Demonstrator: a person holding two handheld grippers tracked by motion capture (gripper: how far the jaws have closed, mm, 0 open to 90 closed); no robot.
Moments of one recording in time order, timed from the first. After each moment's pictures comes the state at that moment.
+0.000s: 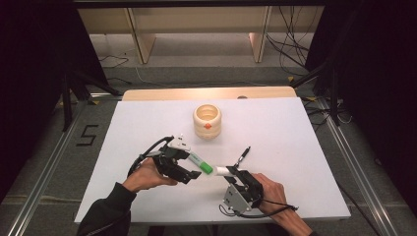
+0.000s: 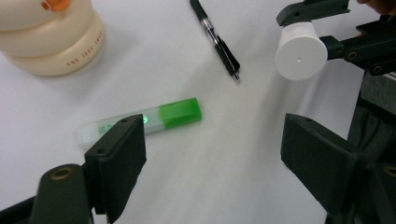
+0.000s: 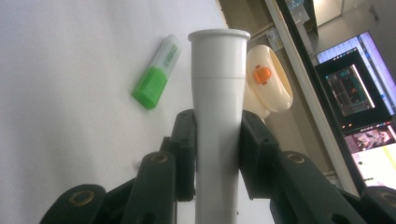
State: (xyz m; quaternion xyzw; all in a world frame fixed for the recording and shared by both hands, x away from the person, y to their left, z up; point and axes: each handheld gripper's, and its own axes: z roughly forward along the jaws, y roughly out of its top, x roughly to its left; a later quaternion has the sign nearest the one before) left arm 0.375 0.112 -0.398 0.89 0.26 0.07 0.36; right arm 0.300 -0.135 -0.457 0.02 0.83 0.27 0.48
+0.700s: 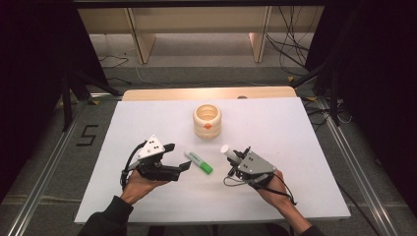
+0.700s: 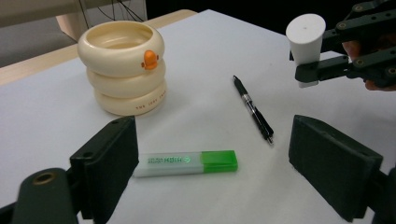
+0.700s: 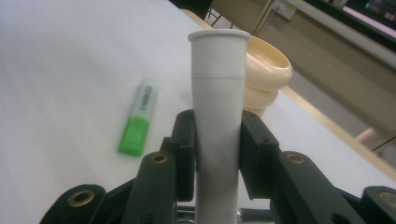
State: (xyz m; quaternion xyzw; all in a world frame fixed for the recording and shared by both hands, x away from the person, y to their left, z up) left arm 0.356 0.153 -0.412 0.78 0.32 0.17 0.51; right arm 0.344 -0.161 -0.429 0.21 0.82 0.43 0.33
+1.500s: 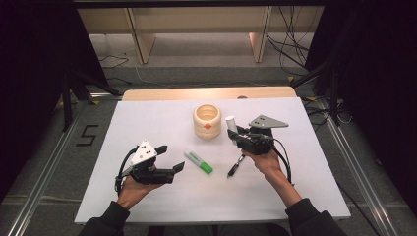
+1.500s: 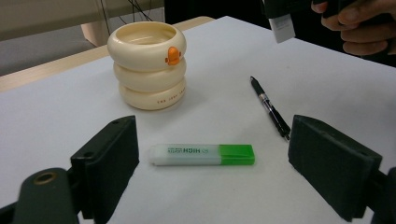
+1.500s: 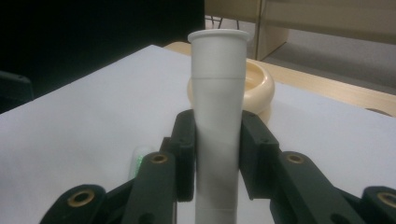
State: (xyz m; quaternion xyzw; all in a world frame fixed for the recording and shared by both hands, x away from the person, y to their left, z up) left arm 0.347 0.168 -0.421 0.76 0.34 0.19 0.52; right arm 0.420 -0.170 -0.398 0.36 0.76 0.51 0.19
